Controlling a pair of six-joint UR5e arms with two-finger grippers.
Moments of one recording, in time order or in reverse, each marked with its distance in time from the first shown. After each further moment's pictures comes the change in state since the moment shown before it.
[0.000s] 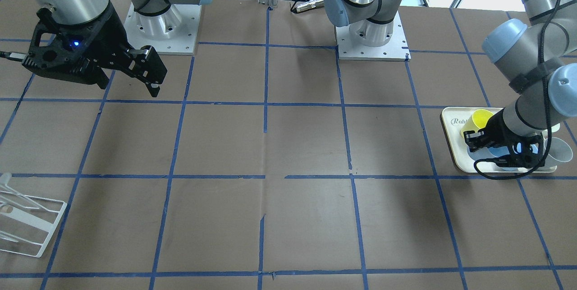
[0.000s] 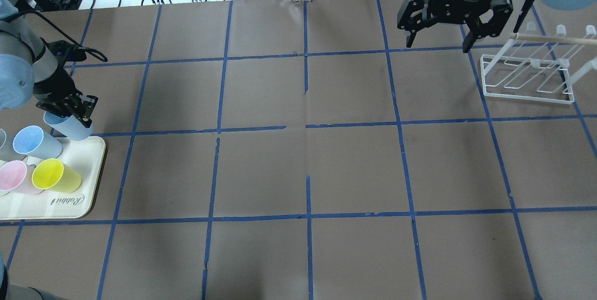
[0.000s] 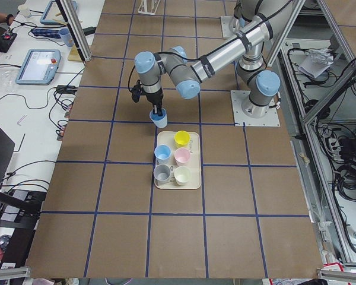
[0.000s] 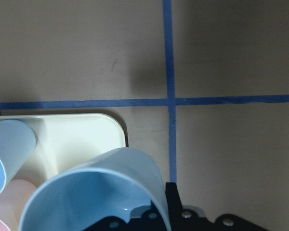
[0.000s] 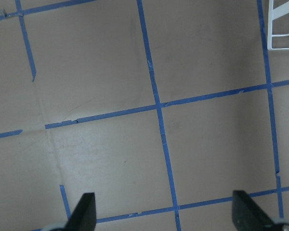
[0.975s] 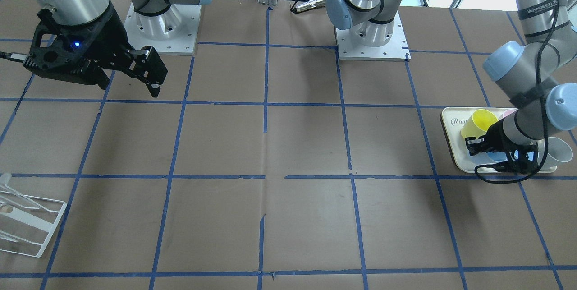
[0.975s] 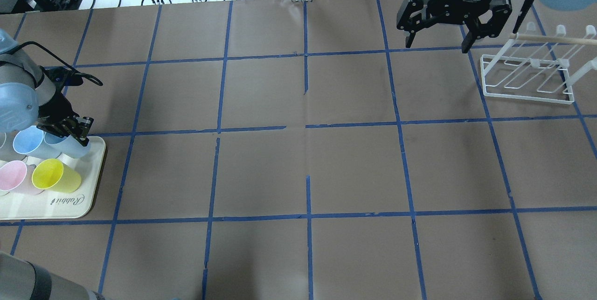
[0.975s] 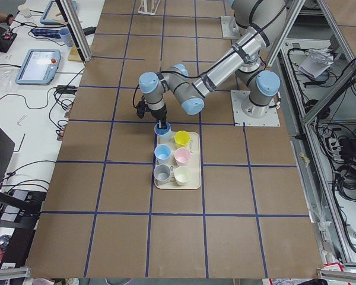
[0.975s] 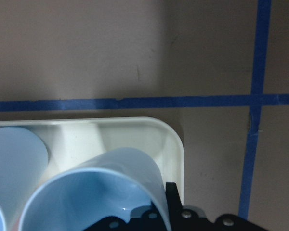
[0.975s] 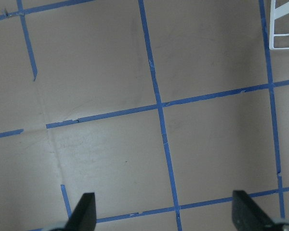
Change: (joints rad) left arm 0.066 -0.077 -0.042 0.088 0.004 0.069; right arm 0.000 0.001 0.001 -0.001 0.001 0.000
